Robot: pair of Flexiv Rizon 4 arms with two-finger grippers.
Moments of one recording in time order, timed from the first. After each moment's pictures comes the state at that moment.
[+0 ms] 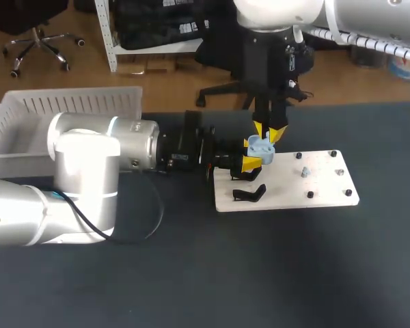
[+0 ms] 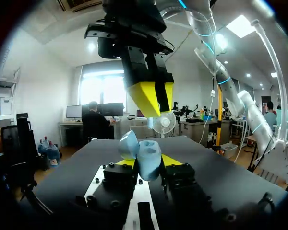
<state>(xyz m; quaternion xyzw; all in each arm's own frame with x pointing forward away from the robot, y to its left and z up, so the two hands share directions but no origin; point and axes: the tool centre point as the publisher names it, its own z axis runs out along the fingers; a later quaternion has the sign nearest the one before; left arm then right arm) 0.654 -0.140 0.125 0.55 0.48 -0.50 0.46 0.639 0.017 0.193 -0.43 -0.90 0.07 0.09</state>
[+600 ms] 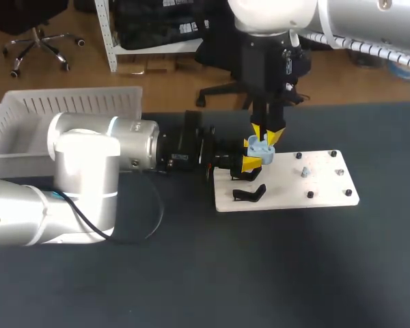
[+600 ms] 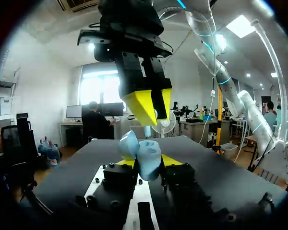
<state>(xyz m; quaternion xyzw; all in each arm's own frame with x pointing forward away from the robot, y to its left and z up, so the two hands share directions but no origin) 0.654 -0.140 0.125 0.55 0.48 -0.50 0.46 0.643 0.020 0.184 -0.43 -0.90 0.07 0.09</state>
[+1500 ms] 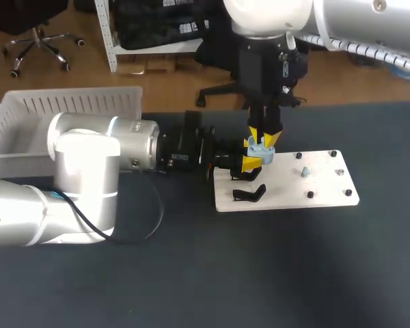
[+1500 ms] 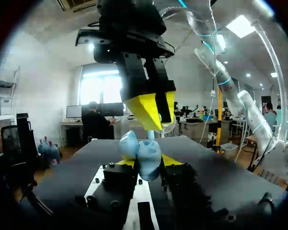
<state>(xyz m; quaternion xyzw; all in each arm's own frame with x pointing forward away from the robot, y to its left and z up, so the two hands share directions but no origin) 0.654 -0.140 0.125 0.55 0.48 -0.50 0.46 0.639 0.025 0.180 -0.43 -0.89 0.07 0.10</state>
